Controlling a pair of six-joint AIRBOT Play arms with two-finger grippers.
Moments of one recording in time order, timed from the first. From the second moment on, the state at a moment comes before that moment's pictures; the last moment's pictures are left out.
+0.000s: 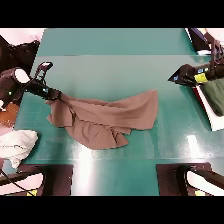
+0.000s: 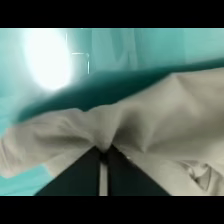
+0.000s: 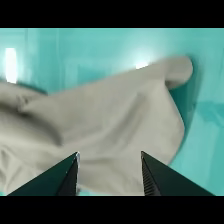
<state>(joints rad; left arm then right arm) 0.01 -1.35 1.13 1.37 -1.04 -1.28 -0.10 -1.18 1.34 -1.05 1.38 1.56</state>
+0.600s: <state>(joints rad) 0.01 -1.35 1.14 1.25 -1.12 -1.28 0.00 -0.97 0.85 -1.16 1.39 1.62</state>
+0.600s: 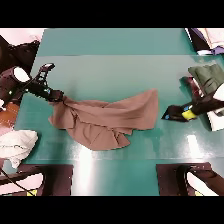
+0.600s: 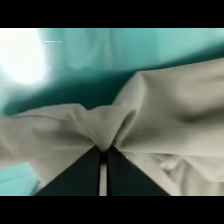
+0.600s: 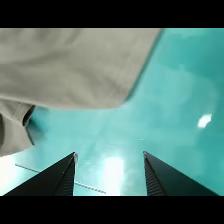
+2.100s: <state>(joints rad) 0.01 -1.26 1.31 1.14 -1.18 -1.28 0.07 -0.80 0.62 -0.79 0.79 1.67</state>
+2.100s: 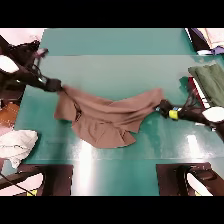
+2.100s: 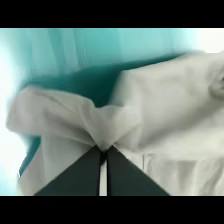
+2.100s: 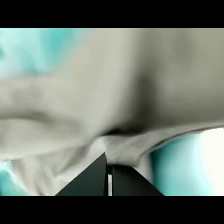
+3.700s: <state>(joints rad) 0.01 -1.13 1.72 1.00 -1.26 -1.28 0.07 -1.14 1.76 -1.39 1.74 1.81</state>
